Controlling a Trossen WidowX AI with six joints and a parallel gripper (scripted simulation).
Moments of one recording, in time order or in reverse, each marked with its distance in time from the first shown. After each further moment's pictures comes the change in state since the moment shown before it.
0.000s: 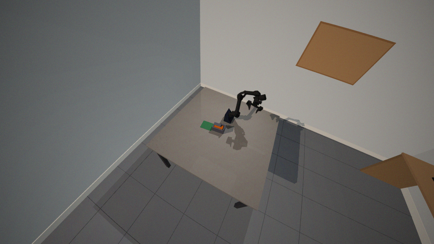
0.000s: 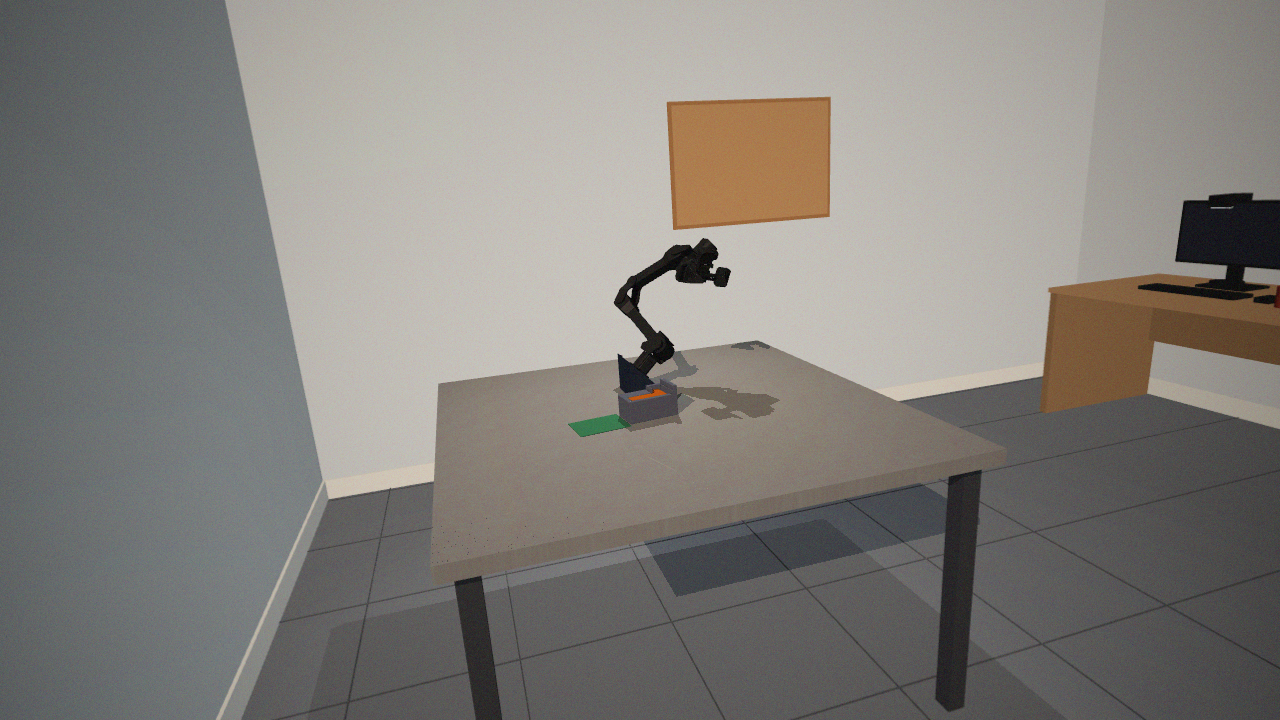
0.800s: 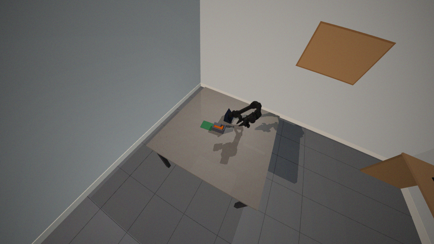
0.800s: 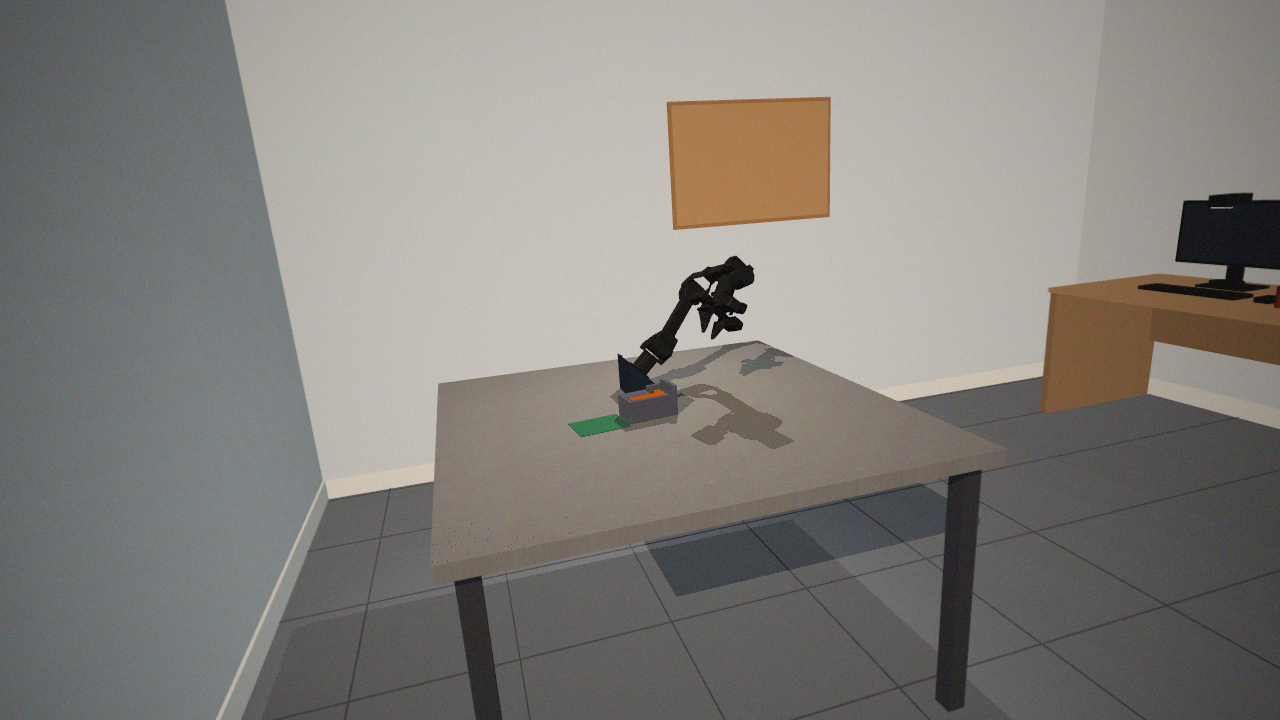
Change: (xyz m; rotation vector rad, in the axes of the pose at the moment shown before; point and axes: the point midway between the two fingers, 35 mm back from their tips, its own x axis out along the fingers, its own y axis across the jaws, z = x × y) arm 0.186 -0.063 -0.089 -0.420 0.964 -0.299
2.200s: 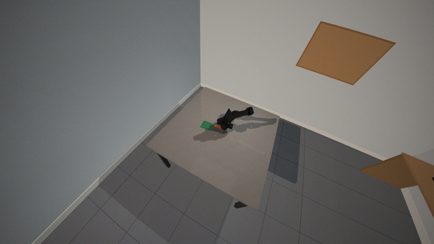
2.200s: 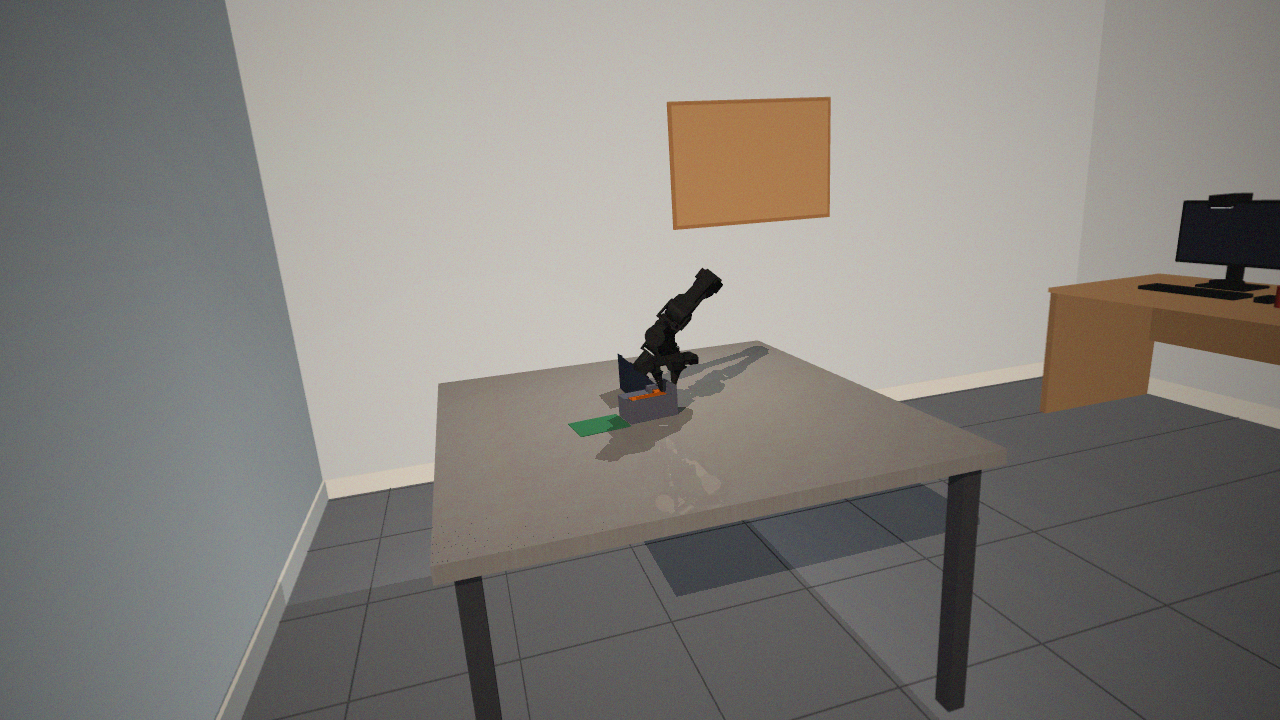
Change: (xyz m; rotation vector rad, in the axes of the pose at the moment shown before) arm 0.196 -0.036 -0.065 0.160 0.318 0.679
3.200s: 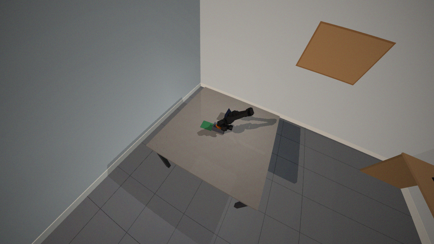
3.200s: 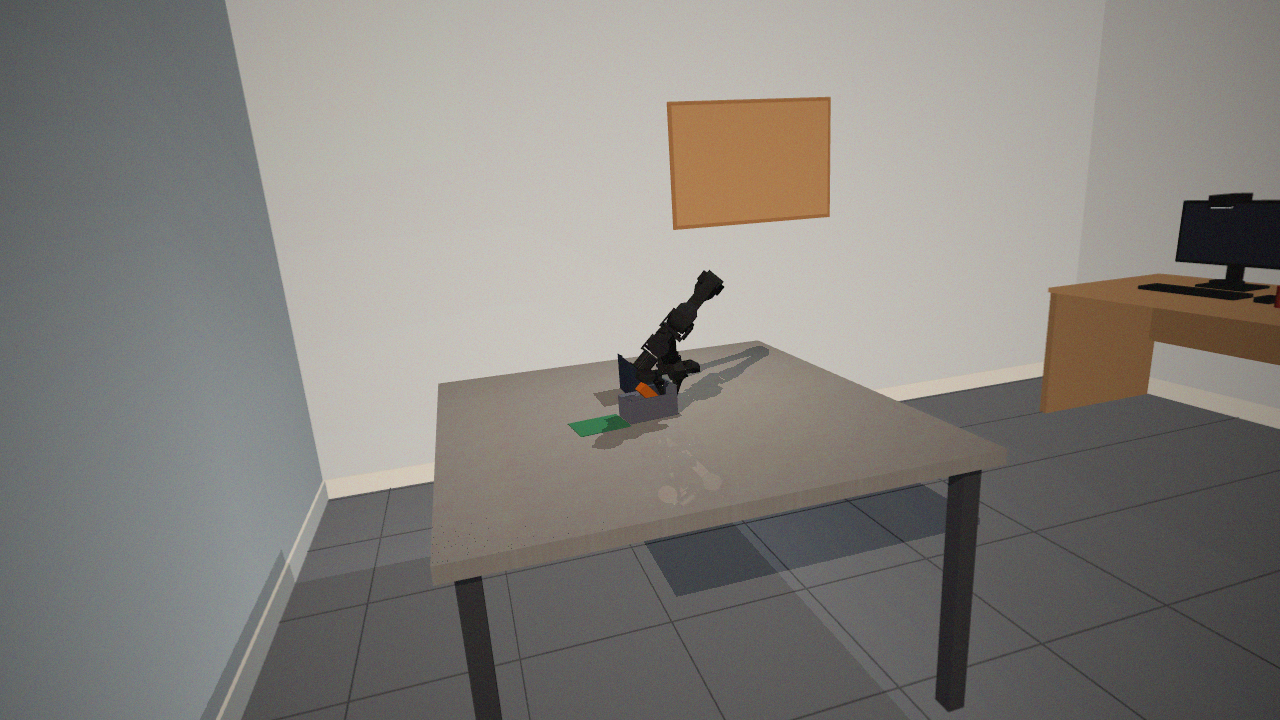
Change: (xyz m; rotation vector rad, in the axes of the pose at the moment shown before) arm 0.027 0.005 0.000 0.006 0.000 0.014
